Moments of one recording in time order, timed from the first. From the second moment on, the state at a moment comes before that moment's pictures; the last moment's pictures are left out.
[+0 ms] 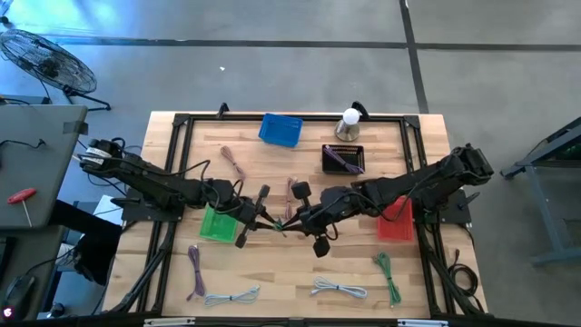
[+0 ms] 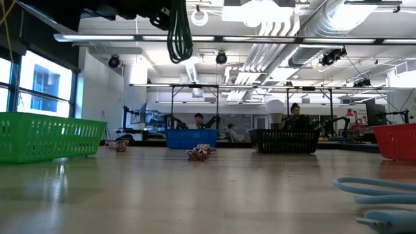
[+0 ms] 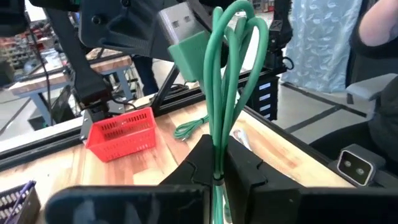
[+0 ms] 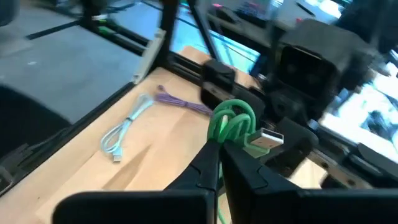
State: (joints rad) left arm -0.22 1.34 0.62 0.65 0.17 0.19; right arm 0.27 1.60 1.29 -0.05 0.03 -0.28
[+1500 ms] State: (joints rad) left arm -0.73 1.14 1.01 -1.15 -0.70 -1.23; right arm 0.57 1.32 1.29 -0.72 0.68 0.45
